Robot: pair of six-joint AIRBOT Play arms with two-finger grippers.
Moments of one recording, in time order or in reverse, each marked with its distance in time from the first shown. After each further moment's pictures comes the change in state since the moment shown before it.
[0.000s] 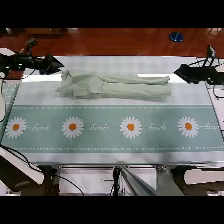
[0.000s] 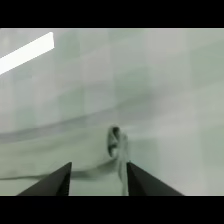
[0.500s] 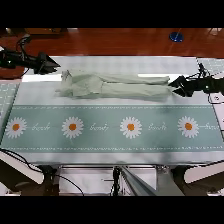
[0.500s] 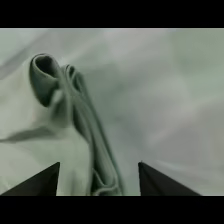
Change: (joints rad) left arm -0.002 0.045 0.011 0.002 -0.153 0.000; right arm -0.050 -0.187 0.001 0.170 0.184 0.043
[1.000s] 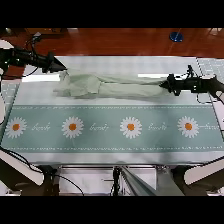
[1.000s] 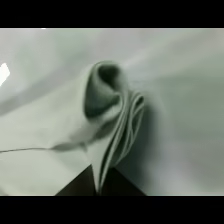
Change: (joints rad) left arm -0.084 0.002 0.000 -0.037 -0.028 0.003; right arm 0.064 -0.016 -0.003 0.197 0.002 -0.056
